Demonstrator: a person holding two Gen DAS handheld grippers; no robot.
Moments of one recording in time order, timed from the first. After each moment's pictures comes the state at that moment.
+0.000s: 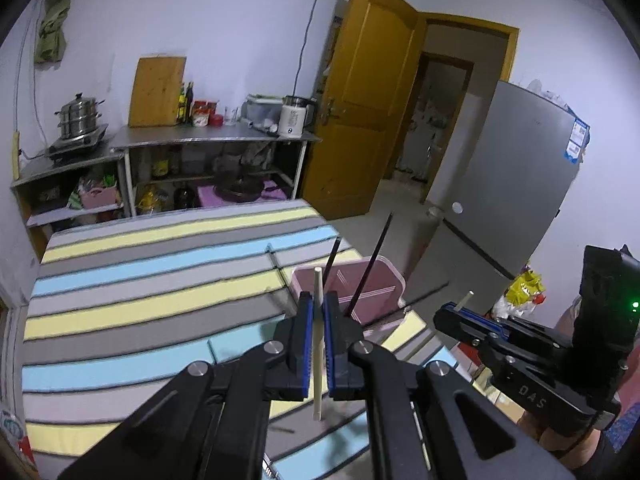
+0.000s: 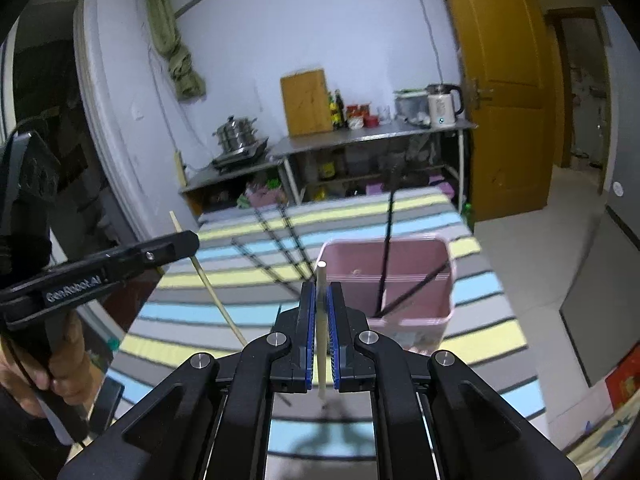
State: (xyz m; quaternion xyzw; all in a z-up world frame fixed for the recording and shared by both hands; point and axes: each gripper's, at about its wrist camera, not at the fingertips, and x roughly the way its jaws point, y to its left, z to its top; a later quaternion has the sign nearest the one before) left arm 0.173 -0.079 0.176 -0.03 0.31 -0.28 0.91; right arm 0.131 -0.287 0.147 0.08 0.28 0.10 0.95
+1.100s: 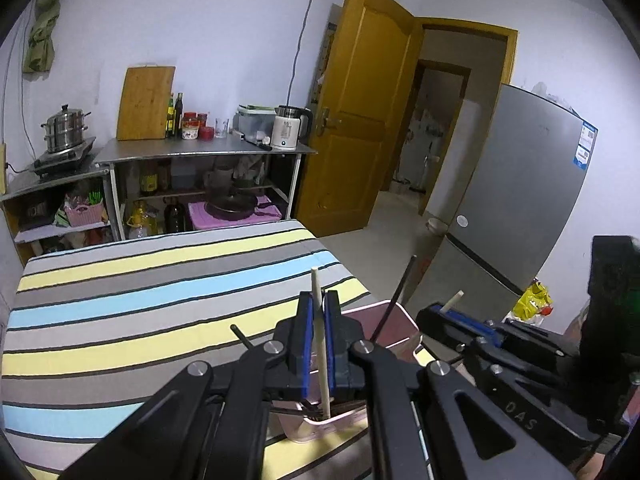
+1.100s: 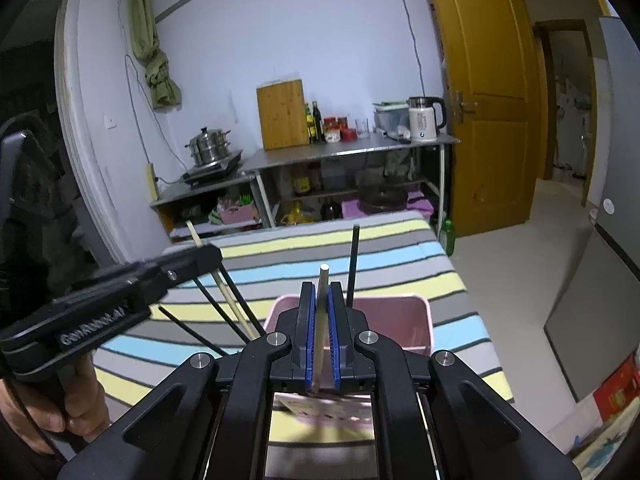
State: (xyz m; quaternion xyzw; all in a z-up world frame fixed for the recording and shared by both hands) left arm 0.224 -0.121 0.158 -0.03 0.29 -0.28 0.91; right arm 0.201 -0.299 0.141 0.07 0.28 0.06 0.96
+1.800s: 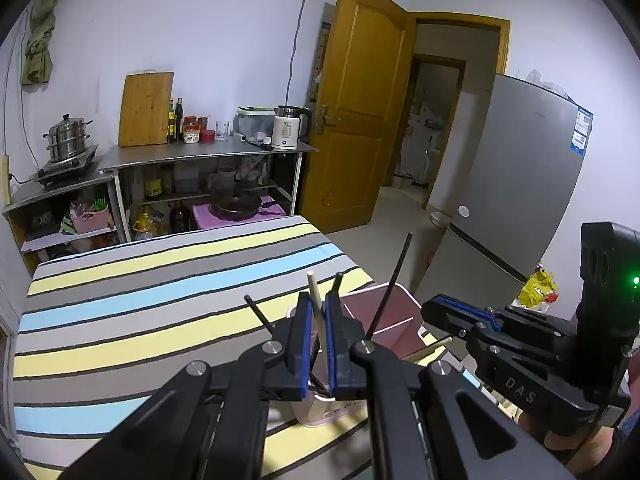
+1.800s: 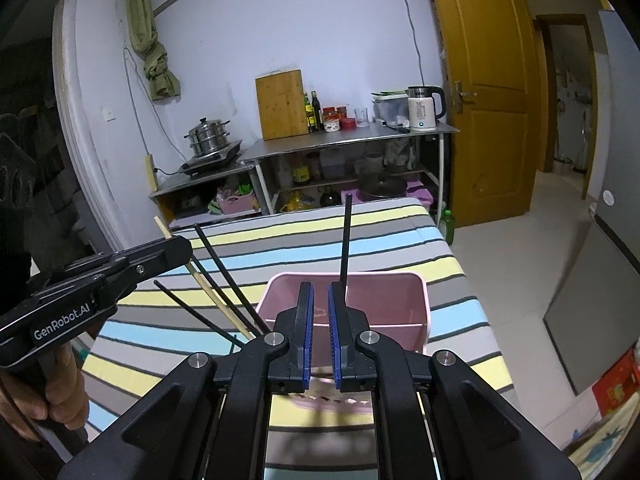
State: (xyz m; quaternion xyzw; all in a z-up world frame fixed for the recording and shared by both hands) left arm 0.211 -0.115 0.154 -0.01 0.28 -0.28 0.92; right arm 0.193 -0.304 0.134 0.07 0.29 0.06 0.95
